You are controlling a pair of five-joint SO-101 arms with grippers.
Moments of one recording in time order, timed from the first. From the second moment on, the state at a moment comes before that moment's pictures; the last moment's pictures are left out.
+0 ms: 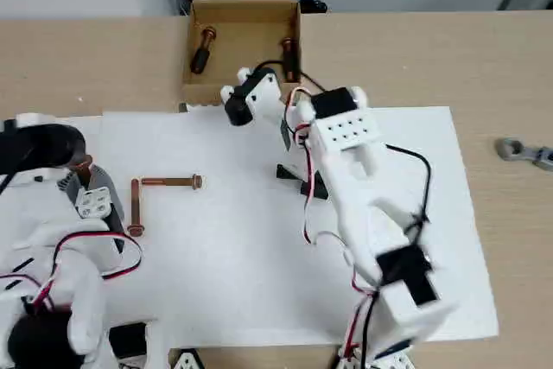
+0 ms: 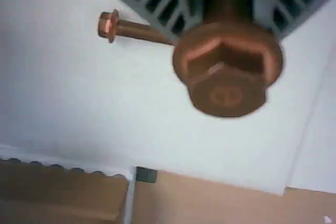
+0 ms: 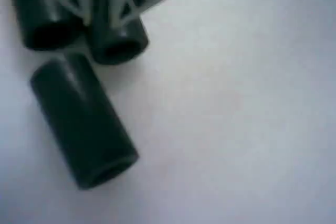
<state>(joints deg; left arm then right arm) -15.3 -70.3 31.7 83.3 6.1 -22.2 11.6 -4.0 79.6 35.2</state>
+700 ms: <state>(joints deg) -15.6 -69.8 31.7 83.3 6.1 -22.3 24.9 -27.5 94.8 53.7</state>
